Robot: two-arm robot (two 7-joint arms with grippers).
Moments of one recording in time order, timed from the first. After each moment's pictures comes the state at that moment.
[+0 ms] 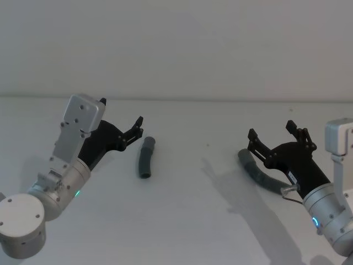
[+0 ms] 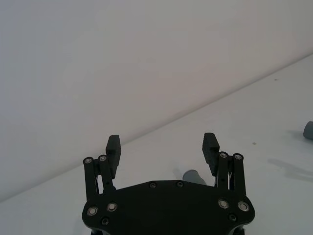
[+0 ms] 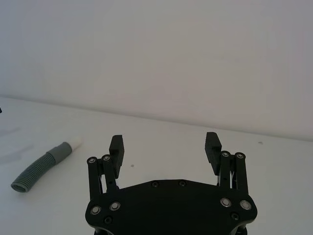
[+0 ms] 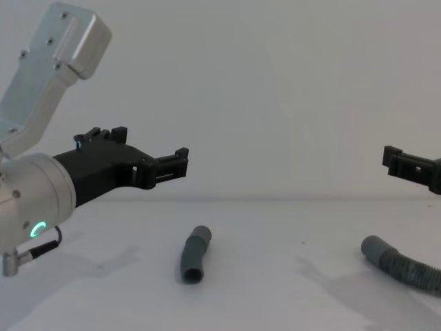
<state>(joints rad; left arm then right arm) -0.24 0.38 0.45 -1.63 -0.20 0.01 -0.01 -0.01 0.34 -0.23 -1.77 0.29 0.03 0.07</state>
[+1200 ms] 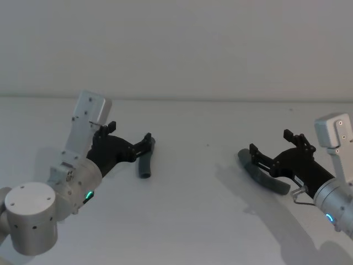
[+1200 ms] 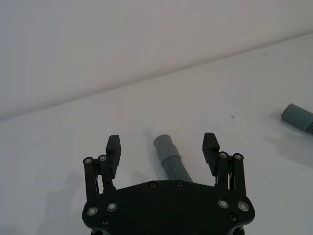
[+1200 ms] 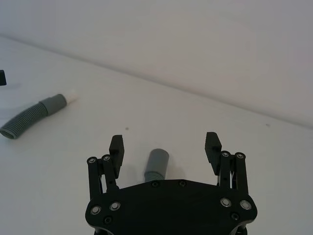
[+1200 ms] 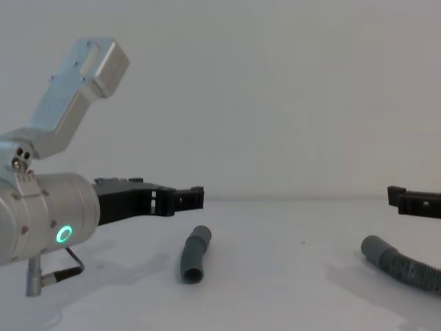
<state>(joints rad) -0.24 0.30 0.42 -1.64 -0.34 0.30 -0.04 0.05 0.44 -0.22 -1.73 0.28 0.20 0.20</state>
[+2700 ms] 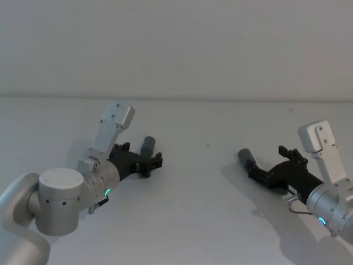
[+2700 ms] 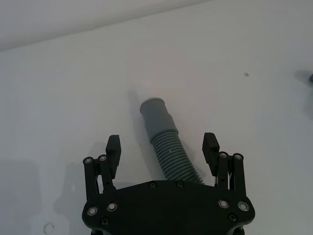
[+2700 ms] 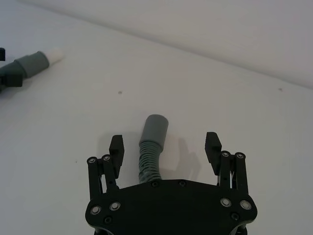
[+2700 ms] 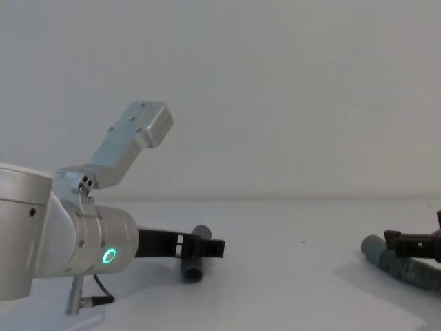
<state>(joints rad) -0.38 0.20 0.45 -1.42 -0.33 0.49 -0.08 0.10 0.41 -0.24 -1.65 0.22 0.32 0.22</state>
